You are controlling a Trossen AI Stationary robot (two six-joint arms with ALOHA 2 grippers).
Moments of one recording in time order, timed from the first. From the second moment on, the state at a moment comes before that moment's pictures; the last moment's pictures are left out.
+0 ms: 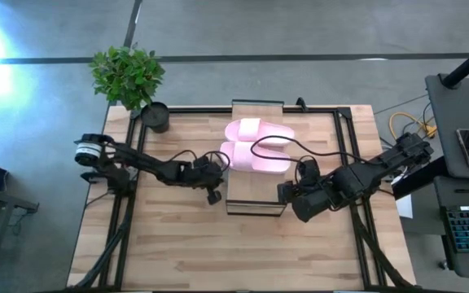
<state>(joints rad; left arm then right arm) -0.02 1.62 0.68 0.15 -0.22 -0.32 0.48 1.47 1.46 -1.25 0.53 1.78</state>
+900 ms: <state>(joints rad) 0.40 1.41 0.57 0.16 0.03 -0.88 0.71 1.48 1.45 -1.39 0.68 2.21</state>
